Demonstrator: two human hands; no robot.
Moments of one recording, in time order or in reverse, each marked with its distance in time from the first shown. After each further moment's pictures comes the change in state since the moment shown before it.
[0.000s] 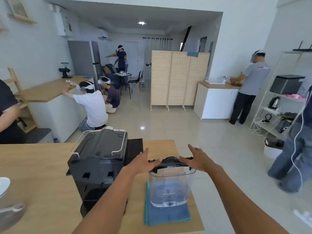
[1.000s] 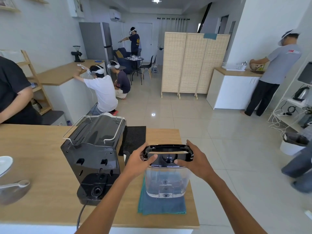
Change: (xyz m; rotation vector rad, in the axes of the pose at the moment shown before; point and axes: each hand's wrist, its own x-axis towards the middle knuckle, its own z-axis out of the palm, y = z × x) left_hand -0.003 -0.013 0.047 -0.376 0.353 0.062; right_hand -0.018 0.017 0.015 0.504 0.048 -0.266
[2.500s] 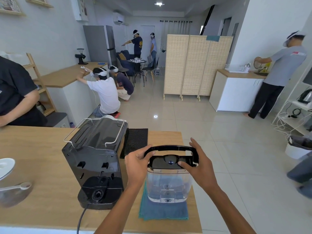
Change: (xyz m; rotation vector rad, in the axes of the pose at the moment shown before) left_hand -0.023 0.028 0.013 -0.132 0.512 0.185; right_hand 0.001 0.027 0.014 0.061 0.219 -0.163
